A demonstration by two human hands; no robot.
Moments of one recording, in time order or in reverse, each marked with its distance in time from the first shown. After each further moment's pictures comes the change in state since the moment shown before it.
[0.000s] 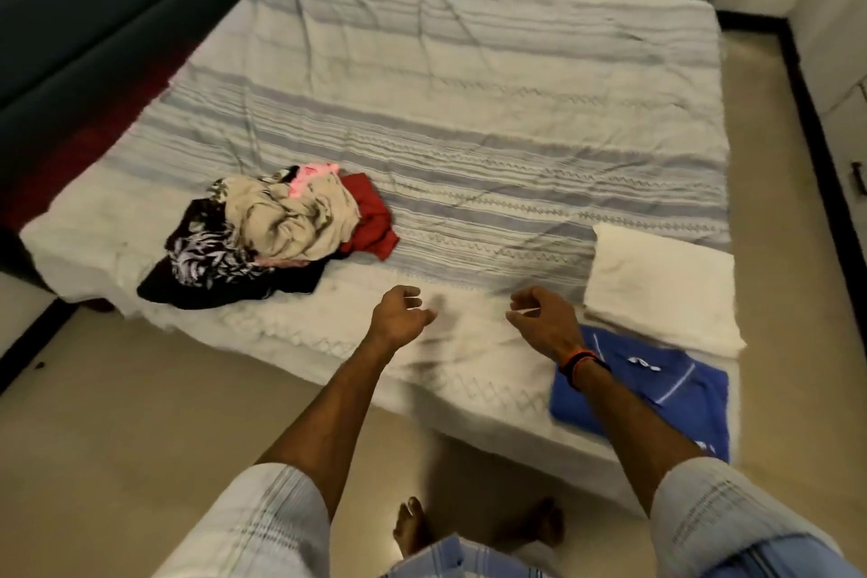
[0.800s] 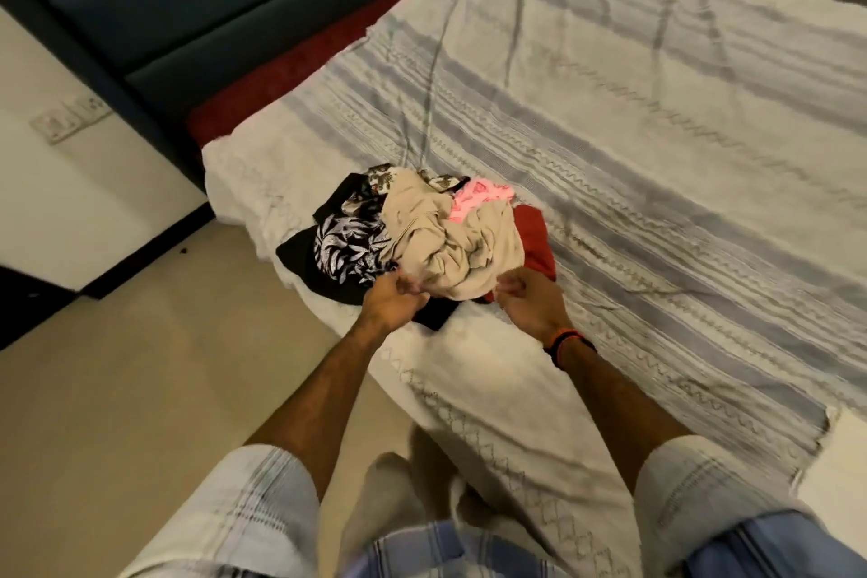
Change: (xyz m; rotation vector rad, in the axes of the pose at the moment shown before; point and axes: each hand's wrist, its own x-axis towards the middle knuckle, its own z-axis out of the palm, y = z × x) left_hand 0.154 -0.022 -0.252 -0.096 0.356 -0.164; right_hand 0.203 -0.217 0.240 -0.183 -0.383 -0.209
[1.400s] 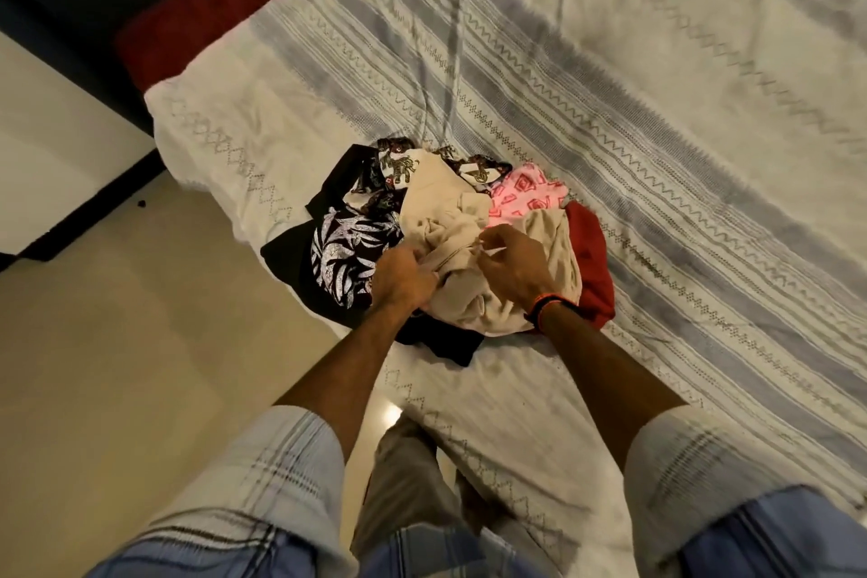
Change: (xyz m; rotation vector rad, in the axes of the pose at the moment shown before) left_hand 0.182 0.015 -0.032 0.253 -0.009 -0.068; right_hand 0.175 -0.087 0.084 -0.140 -0.075 0.030
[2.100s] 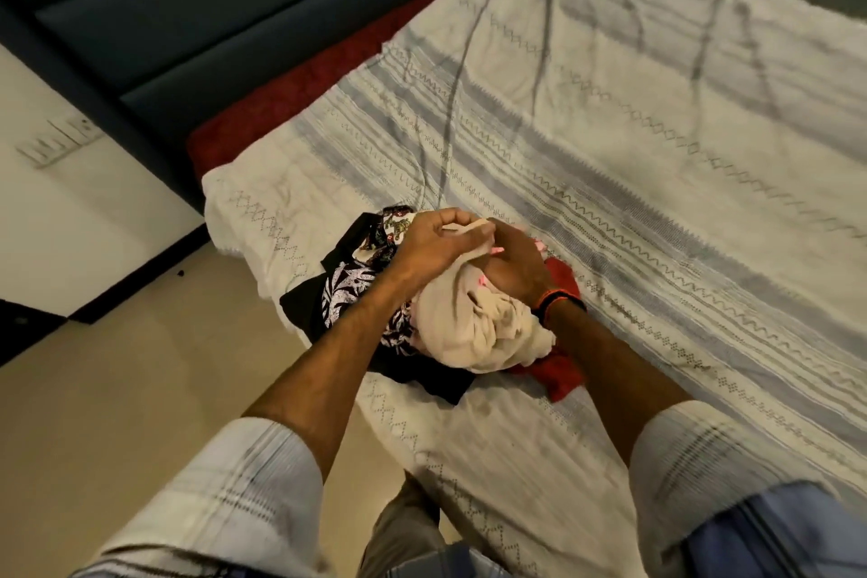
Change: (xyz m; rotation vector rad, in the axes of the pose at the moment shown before) left_hand -0.097 0.120 -0.058 -0.552 -0.176 0.410; right_hand -0.048 -0.046 -0.089 0.134 -0.001 -0.362
